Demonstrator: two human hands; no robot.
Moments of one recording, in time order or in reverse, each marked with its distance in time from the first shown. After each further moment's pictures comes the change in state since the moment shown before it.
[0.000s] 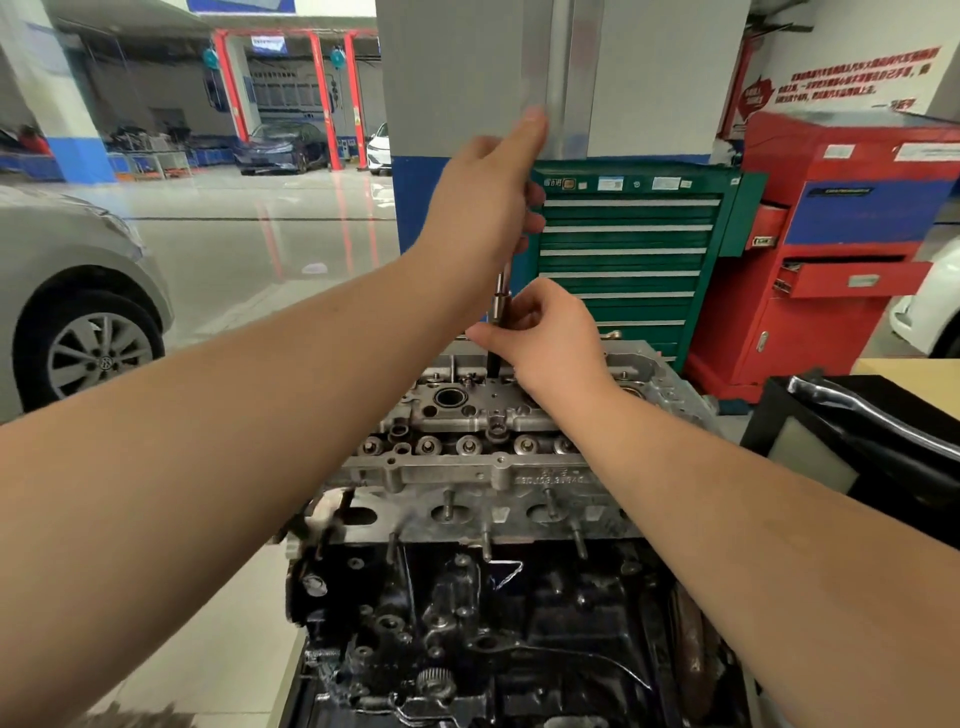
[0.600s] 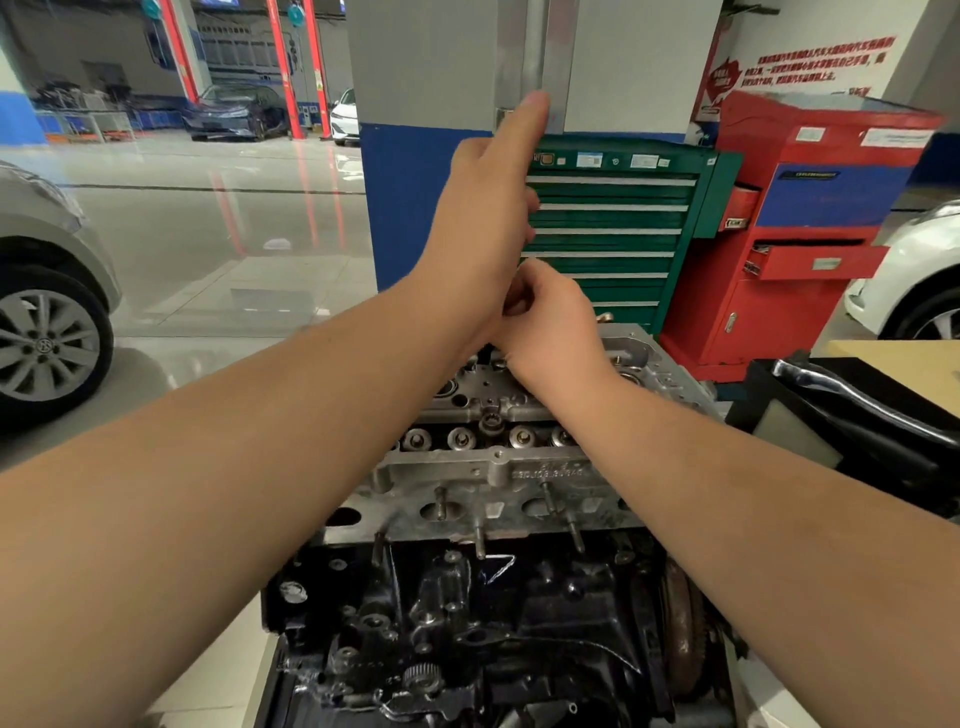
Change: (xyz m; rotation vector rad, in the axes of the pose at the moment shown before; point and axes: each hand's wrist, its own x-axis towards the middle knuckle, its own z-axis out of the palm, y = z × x) left_hand -0.018 -0.020 0.003 -0.100 -0.055 -0.097; right_hand 0.001 0.001 0.002 -0.078 0.003 -0.033
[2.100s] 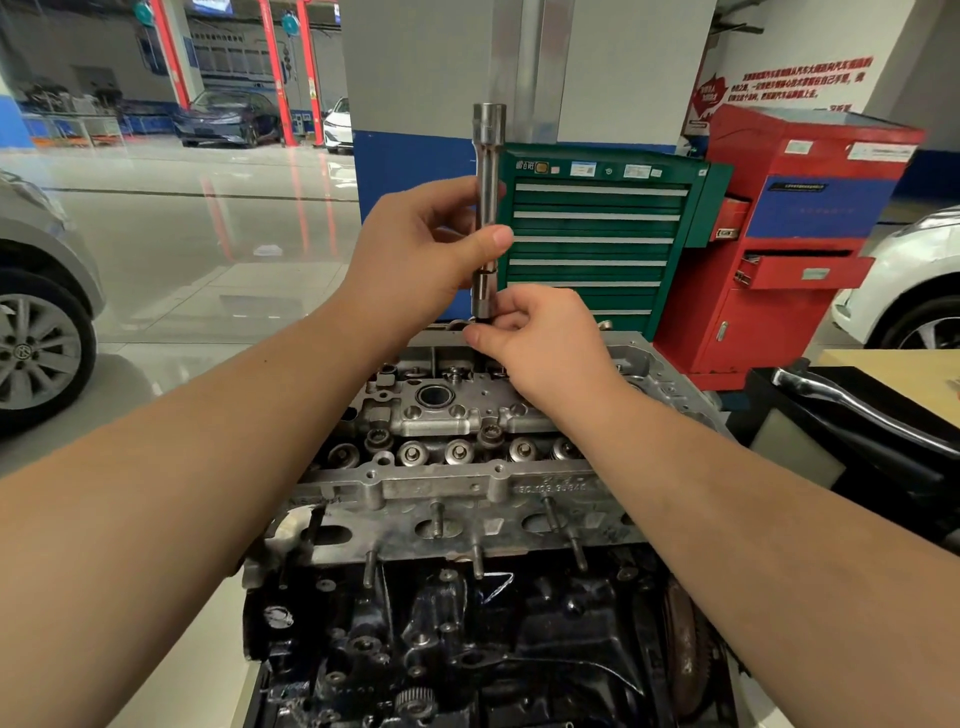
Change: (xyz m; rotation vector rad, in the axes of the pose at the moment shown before) left_hand 0.023 -0.043 -0.058 0.227 -0.166 0.388; right_hand 0.001 0.006 -0.001 0.004 -0.117 0.022
